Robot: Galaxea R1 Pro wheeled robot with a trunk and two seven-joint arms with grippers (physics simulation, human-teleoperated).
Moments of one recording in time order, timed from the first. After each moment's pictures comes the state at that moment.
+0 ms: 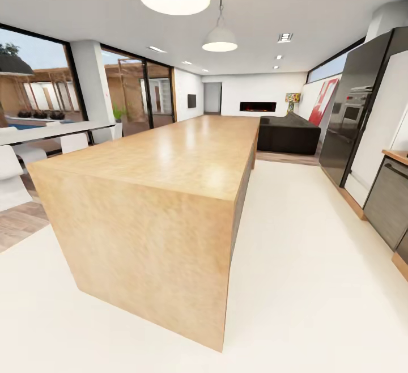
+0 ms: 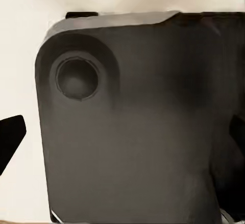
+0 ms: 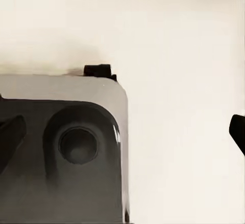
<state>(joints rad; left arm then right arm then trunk) 0.02 -0.05 0.00 -0.12 -0.01 -0.01 0.00 -0.08 -0.07 -0.01 -0.09 -0.01 -0.05 0.00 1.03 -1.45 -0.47</state>
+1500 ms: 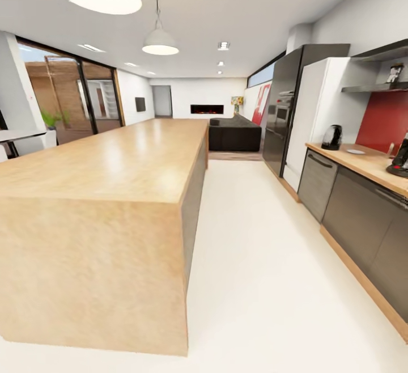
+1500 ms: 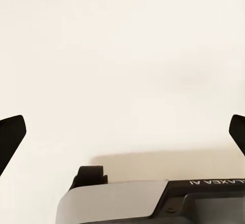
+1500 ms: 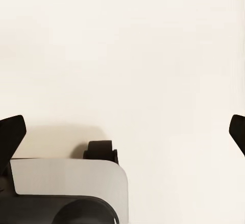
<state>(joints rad) 0.02 -0.05 0.00 -0.51 -0.01 -0.04 0.00 -0.07 -0.07 0.00 -0.30 -0.01 -0.04 0.00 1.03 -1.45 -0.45</state>
